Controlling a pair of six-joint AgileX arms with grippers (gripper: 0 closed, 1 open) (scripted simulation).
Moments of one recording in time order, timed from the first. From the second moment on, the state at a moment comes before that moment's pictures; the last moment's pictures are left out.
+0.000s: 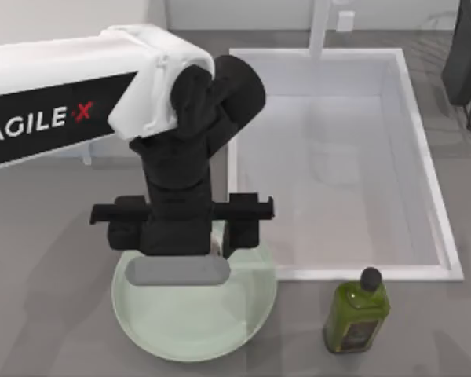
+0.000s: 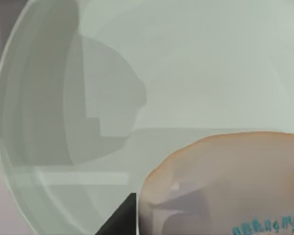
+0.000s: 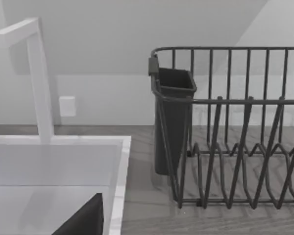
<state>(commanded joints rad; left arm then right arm) -0.70 1.88 1.40 -1.12 0.02 2.46 0.00 0.00 0.00 0.00 0.00 0.00</state>
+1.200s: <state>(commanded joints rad) -0.70 1.93 1.29 -0.95 0.02 2.46 0.00 0.00 0.00 0.00 0.00 0.00</state>
